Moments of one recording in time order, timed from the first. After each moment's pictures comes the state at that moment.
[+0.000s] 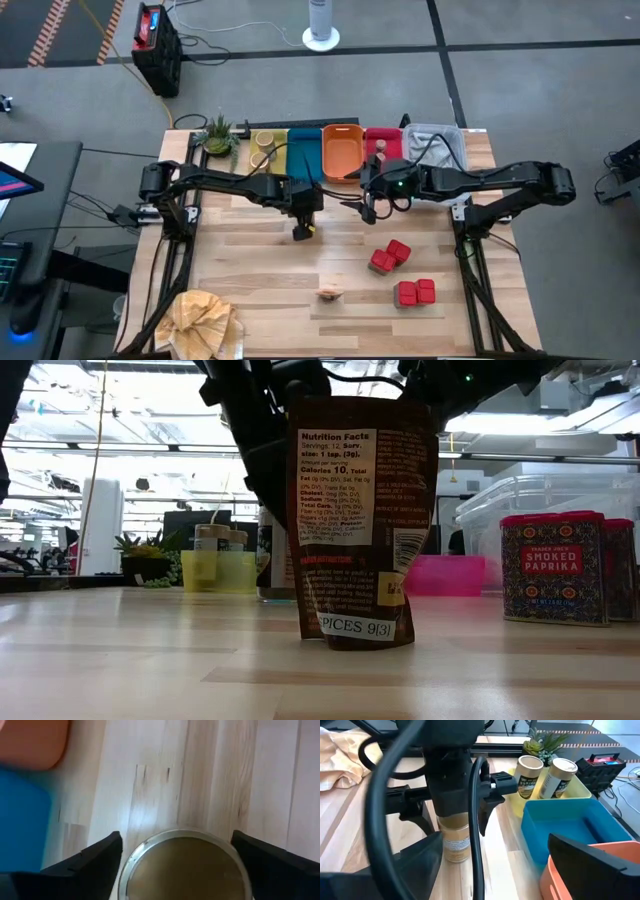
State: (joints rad) left arm 0.07 1.77 1.29 -0.58 -0.10 -0.03; right arm -0.10 1.26 0.86 -0.02 0.08 -0.06
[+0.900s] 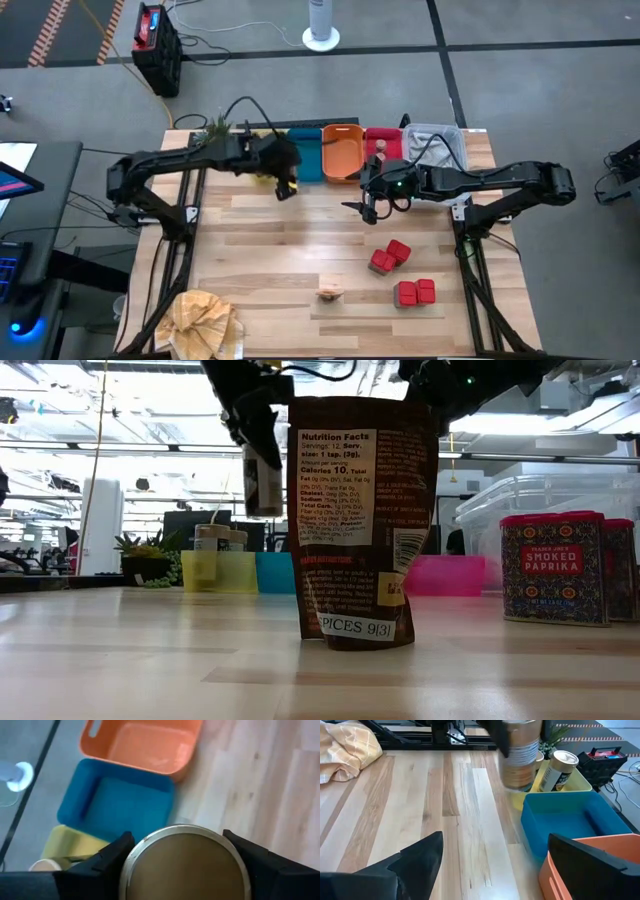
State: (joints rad) left arm 0.26 1.50 1.40 -0.80 -0.25 0.06; right arm -0.10 1.26 0.86 -0.05 0.08 -0.06
